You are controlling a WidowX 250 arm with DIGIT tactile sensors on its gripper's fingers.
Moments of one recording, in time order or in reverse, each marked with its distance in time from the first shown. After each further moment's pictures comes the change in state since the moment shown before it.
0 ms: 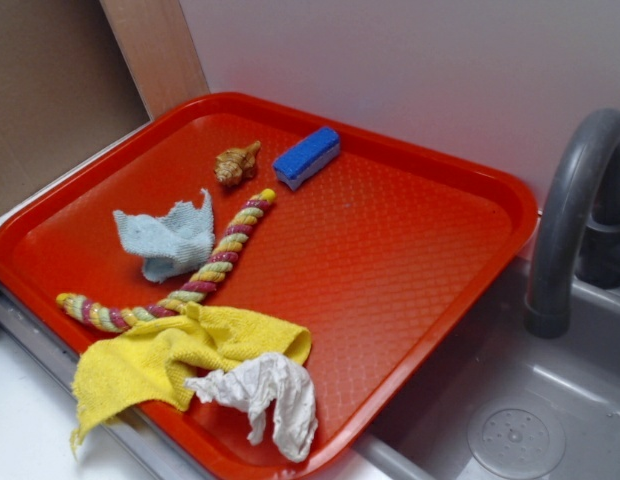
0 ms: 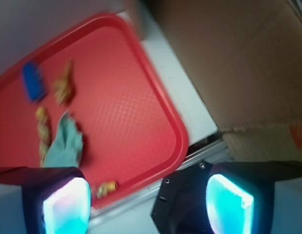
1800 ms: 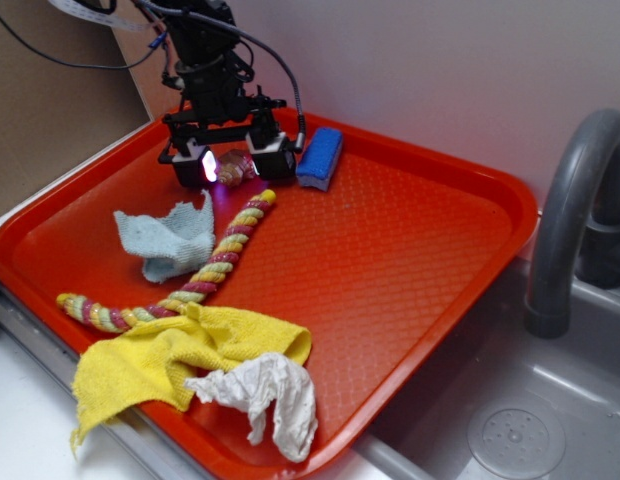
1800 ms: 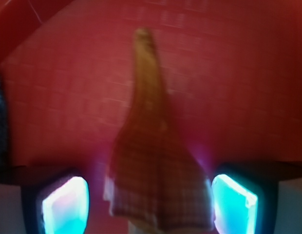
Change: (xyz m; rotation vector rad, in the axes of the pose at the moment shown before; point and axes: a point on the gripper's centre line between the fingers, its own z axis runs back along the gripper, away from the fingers) arm 0.059 -0.165 -0.219 0.023 0.103 0.000
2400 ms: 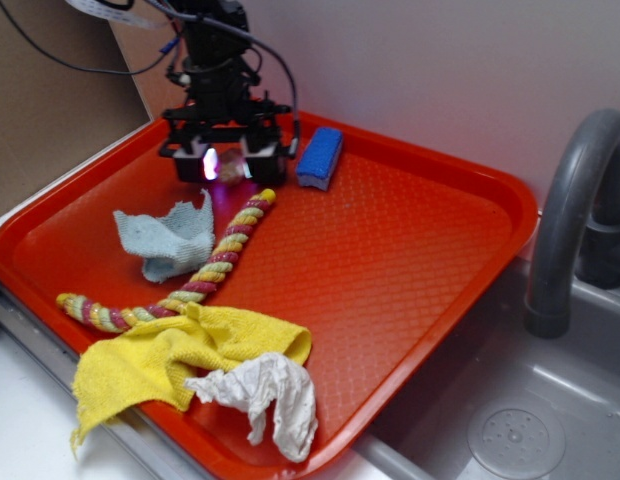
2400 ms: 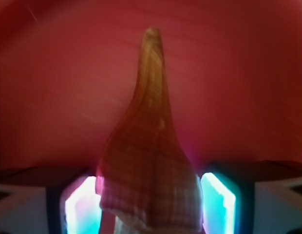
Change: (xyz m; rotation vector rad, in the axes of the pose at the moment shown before) arm -0.010 0.018 0.013 0.146 -0.017 0.036
